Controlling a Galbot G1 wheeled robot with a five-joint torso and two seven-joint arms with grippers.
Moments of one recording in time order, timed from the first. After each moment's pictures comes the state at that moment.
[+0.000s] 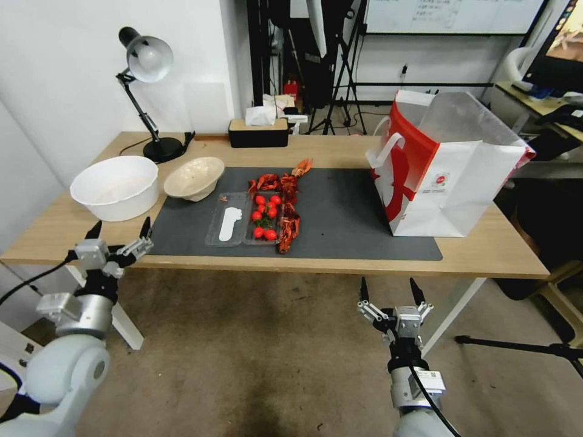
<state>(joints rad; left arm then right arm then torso) 1.54 -1.08 -0.73 -2.01 -0.55 -0.13 -0.12 -1.60 1.09 0.13 2.05 0.10 0.20 0.62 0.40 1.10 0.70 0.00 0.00</state>
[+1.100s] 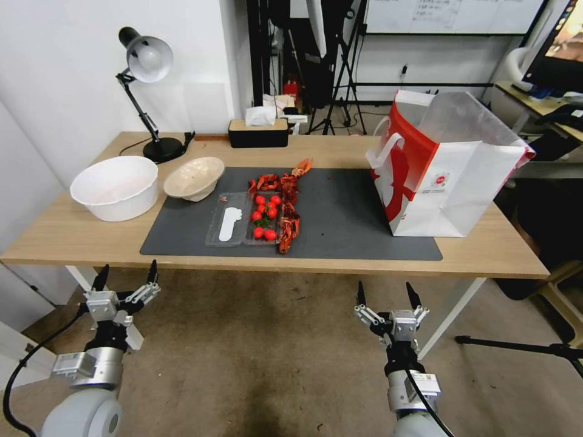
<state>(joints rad) 1.66 -1.15 -0.68 -1.91 -0.47 -0.34 -0.10 -1.59 1.09 0.11 2.03 0.10 0.20 0.62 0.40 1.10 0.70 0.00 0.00</state>
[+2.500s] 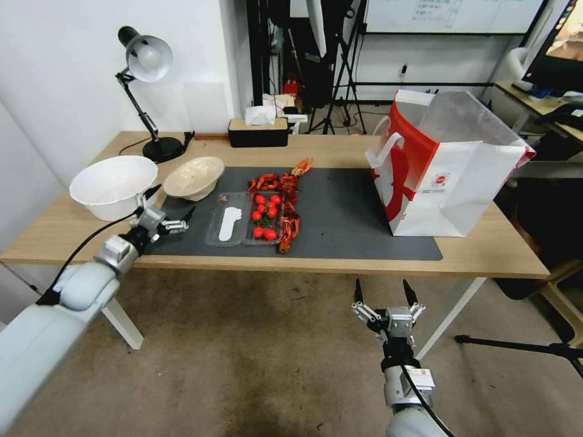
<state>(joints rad) 0.86 -0.72 -0.18 -1.47 -0.30 -0.27 0.12 -1.56 1.10 0.10 2.01 0.10 0.20 0.62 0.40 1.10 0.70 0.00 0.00</state>
